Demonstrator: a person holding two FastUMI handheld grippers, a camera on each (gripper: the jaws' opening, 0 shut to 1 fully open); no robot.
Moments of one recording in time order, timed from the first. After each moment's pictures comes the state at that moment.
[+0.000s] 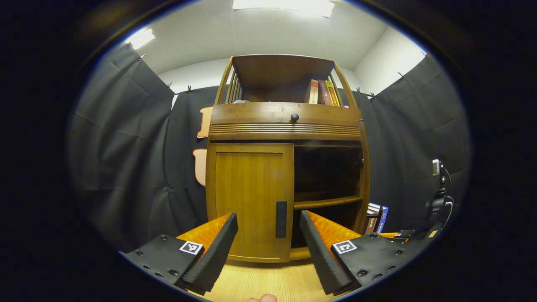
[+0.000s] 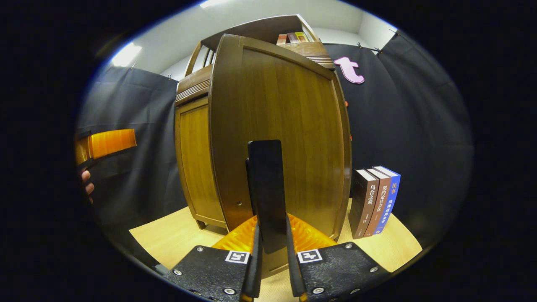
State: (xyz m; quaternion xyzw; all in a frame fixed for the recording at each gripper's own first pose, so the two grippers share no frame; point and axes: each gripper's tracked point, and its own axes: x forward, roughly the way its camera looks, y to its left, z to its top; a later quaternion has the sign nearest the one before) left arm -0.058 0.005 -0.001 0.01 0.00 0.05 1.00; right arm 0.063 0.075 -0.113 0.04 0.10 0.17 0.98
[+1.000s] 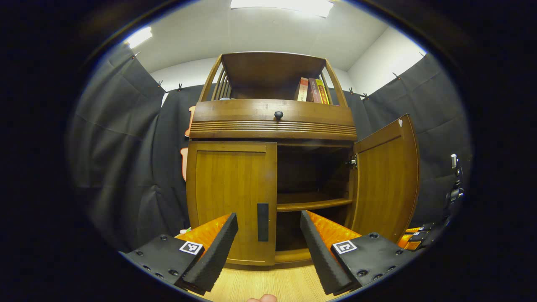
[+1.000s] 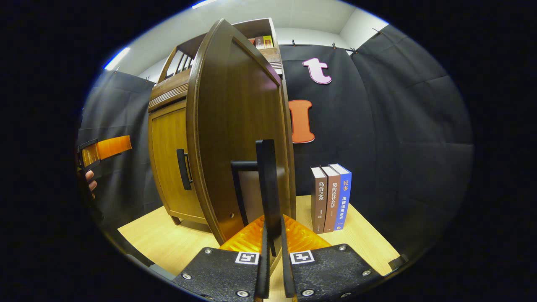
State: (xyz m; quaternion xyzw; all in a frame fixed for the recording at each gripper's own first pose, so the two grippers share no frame) left arm -0.035 -0.030 -0.004 0.01 0.00 0.01 1.00; right arm 0.058 -0.003 -0.111 0.03 0.10 0.08 0.99
